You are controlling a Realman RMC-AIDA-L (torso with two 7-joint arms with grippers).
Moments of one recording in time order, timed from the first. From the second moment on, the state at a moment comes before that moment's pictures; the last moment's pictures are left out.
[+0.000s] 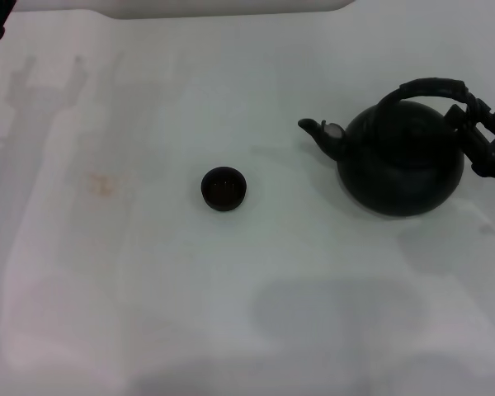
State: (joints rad) left arm -0.38 -2.08 1.50 0.34 0.02 1.03 -0.70; right arm 0.28 2.01 -2.02 -0.09 0.09 -1.33 0.72
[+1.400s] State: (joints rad) left arm -0.37 -2.09 1.50 0.33 0.02 1.03 -0.72; right arm 0.46 2.01 -2.04 -0.24 -0.01 -1.21 0.56
